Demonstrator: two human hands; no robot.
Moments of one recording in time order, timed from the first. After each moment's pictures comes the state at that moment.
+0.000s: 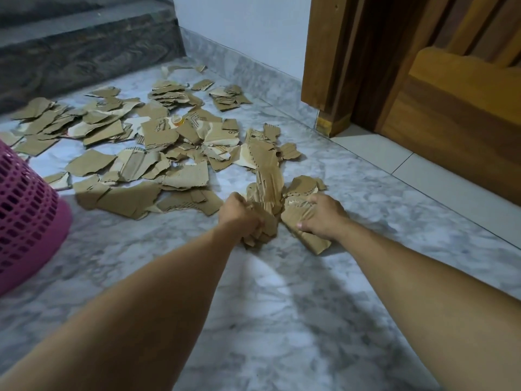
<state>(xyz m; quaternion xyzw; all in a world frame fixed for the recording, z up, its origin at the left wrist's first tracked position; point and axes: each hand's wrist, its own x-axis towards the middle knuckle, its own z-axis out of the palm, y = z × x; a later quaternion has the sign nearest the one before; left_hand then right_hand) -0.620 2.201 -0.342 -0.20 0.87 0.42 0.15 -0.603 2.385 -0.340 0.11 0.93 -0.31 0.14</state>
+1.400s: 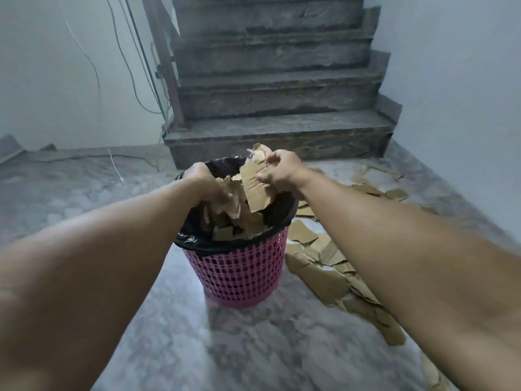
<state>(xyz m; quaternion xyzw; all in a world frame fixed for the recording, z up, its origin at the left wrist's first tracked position) -0.551 1.760 -0.002 -0.42 0.85 0.30 -0.05 -0.669 1.892 -0.013 -0.27 0.81 -0.49 0.17</state>
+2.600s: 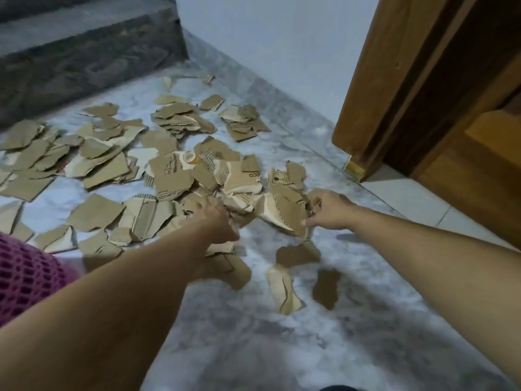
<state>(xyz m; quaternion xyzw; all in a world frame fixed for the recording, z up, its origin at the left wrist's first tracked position) -0.784 2.099 -0.284 -0.05 0.96 0.02 0.26 -0.785 2.350 -0.274 0.07 0.93 -0.23 0.26</state>
